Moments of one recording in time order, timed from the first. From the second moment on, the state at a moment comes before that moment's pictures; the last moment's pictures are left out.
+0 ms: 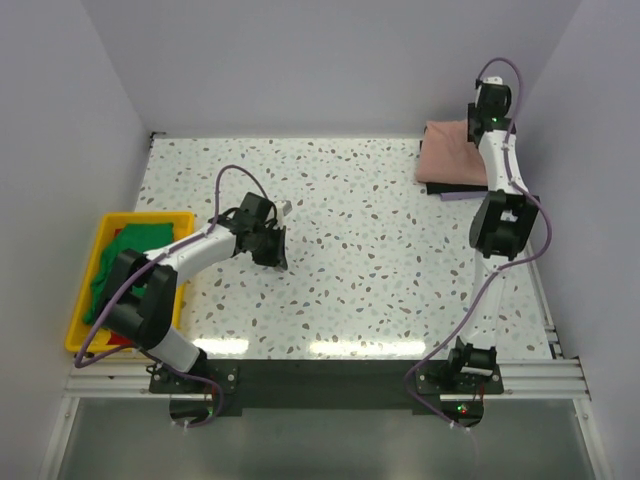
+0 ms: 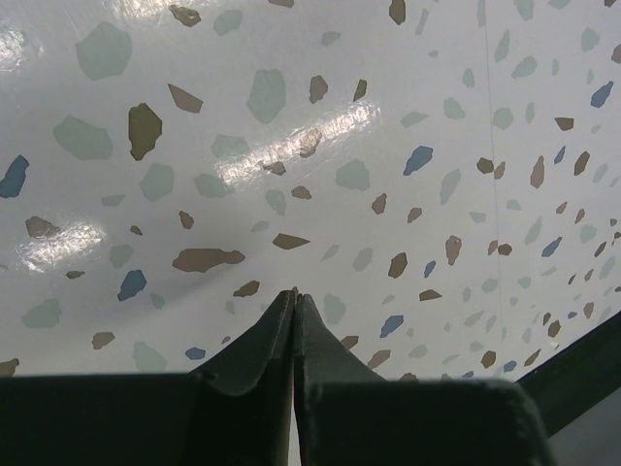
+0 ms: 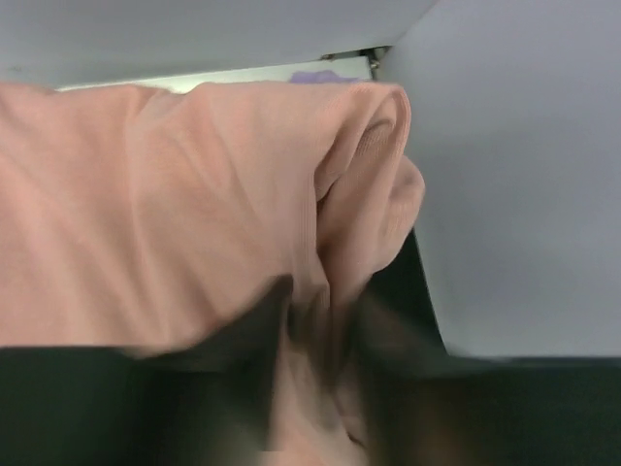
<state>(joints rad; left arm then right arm) -0.44 1.57 0.94 -0.44 0.27 -0.30 -0.12 2.42 2.38 -0.56 0.31 -0.20</state>
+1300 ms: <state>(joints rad) -0.44 1.28 0.93 -0.43 0.18 -0.31 0.35 1.23 0.97 -0.40 0.04 0.40</state>
